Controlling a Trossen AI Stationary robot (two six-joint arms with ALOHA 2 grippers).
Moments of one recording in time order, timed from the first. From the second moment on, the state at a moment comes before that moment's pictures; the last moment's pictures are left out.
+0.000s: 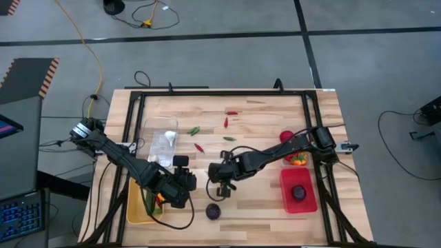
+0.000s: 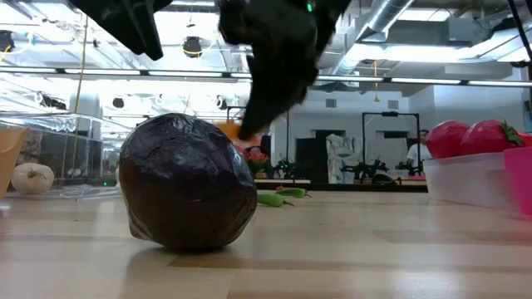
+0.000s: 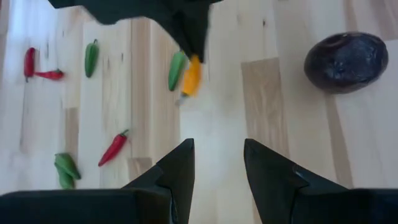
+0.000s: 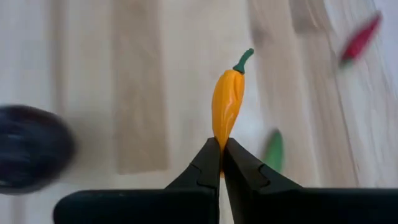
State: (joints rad) left arm -0.55 1.56 1.26 -0.90 -0.45 -0.37; right arm 0.26 2.03 1.57 -0.57 0.18 0.29
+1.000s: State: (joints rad) left arm -0.55 1.56 1.26 -0.87 -0.39 -0.33; right arm 0.34 2.03 1.61 -0.31 0.18 0.05
